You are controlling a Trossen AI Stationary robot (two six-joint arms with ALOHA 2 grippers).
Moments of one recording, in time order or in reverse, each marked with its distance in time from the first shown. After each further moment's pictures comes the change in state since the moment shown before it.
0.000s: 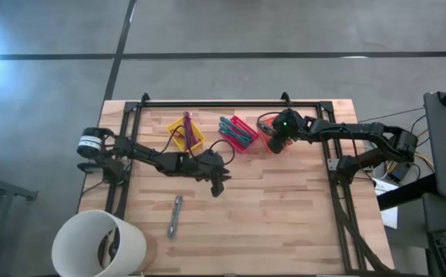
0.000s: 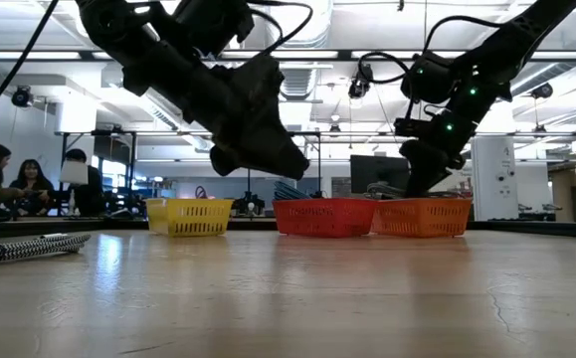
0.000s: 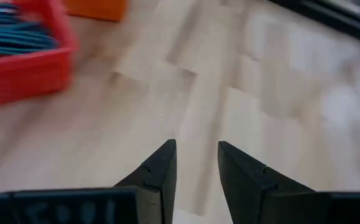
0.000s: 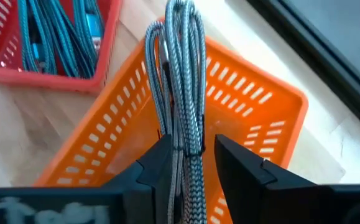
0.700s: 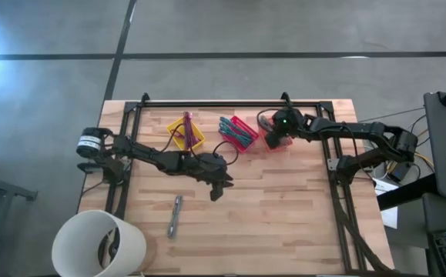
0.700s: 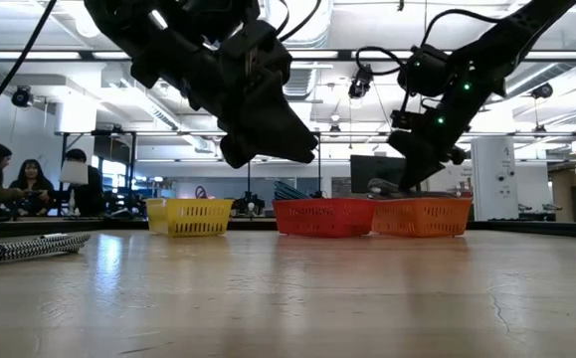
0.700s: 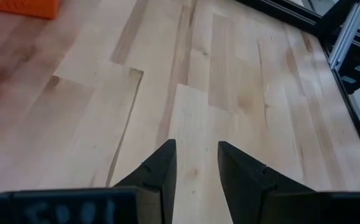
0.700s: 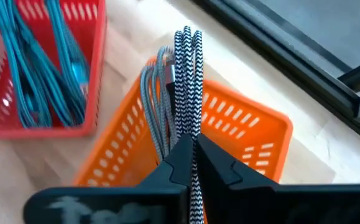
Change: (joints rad) left arm -0.002 -0.004 0.057 -0.046 0.178 0.023; right arm 0.000 -0.001 0.034 0.017 0.052 0.117
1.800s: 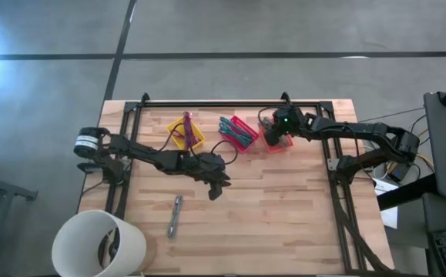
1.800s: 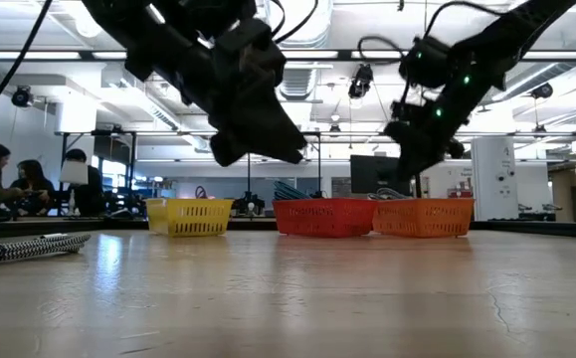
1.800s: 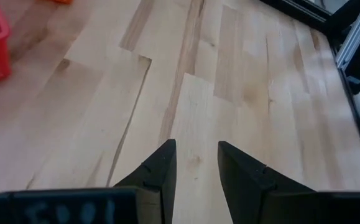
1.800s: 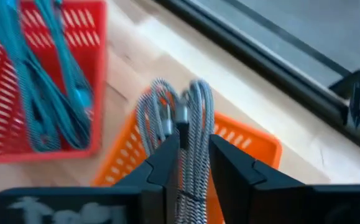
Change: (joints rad) left arm 0.001 -0.029 -0.001 -0.070 -0.010 -0.045; right arm 0.002 -0.025 0.014 0.009 0.016 0.035
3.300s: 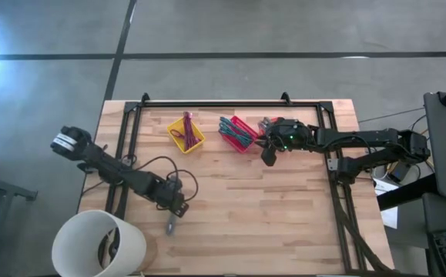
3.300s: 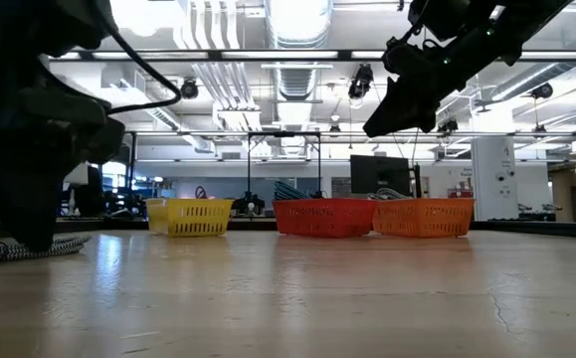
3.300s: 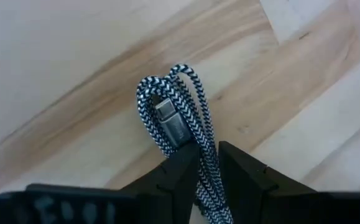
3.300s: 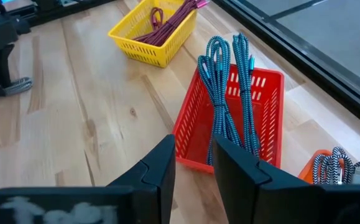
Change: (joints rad) left arm -0.368 -0.213 -0.263 -0.601 -0.107 -0.974; right arm 0.288 -0.118 0.004 0.120 -0.146 0.001
